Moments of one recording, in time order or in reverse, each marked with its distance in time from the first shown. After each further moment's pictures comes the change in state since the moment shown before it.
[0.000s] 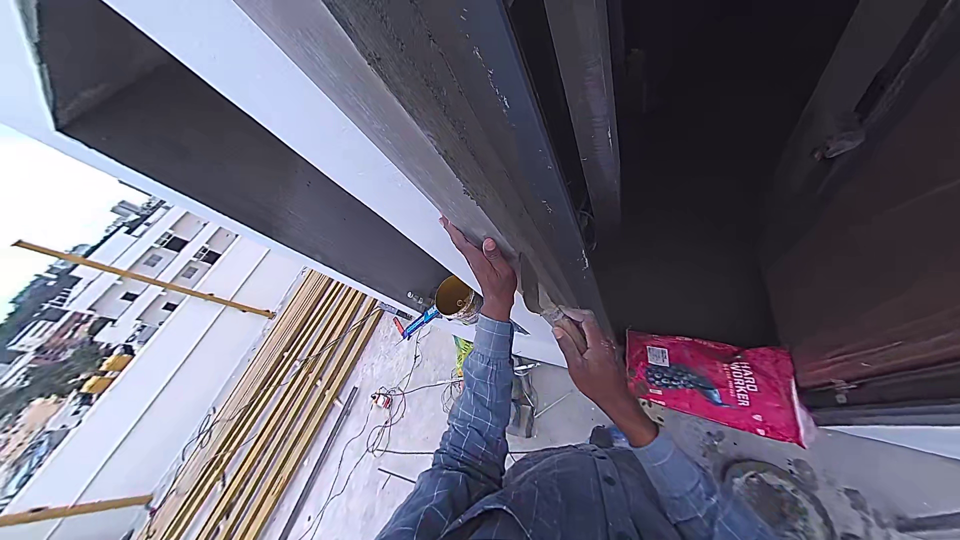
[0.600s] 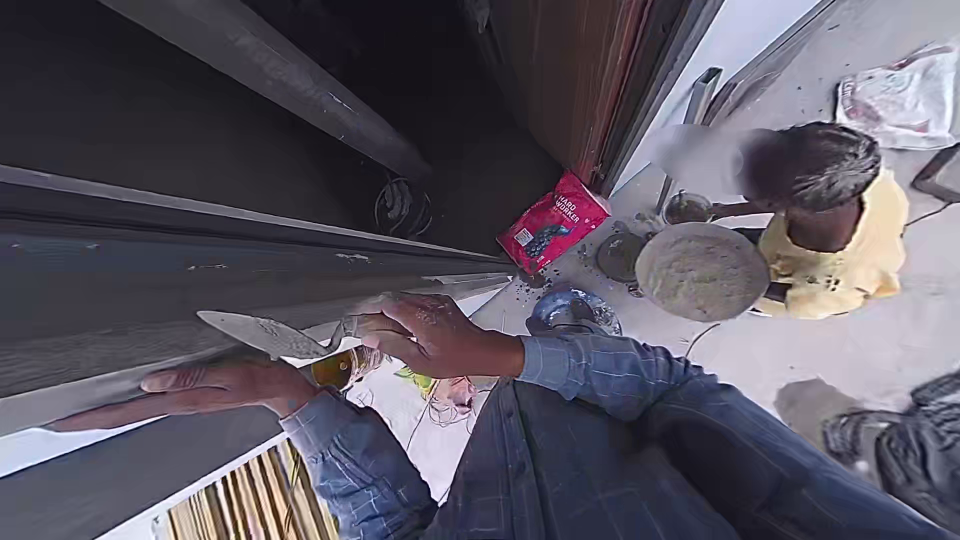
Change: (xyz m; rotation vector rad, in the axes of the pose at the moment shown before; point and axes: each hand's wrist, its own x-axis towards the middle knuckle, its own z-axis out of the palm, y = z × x) left_hand 0.011 0.004 0.000 -0.287 -0.019 -0.014; right_hand 0.002 -0.050 -0.065 0.110 0.057 0.015
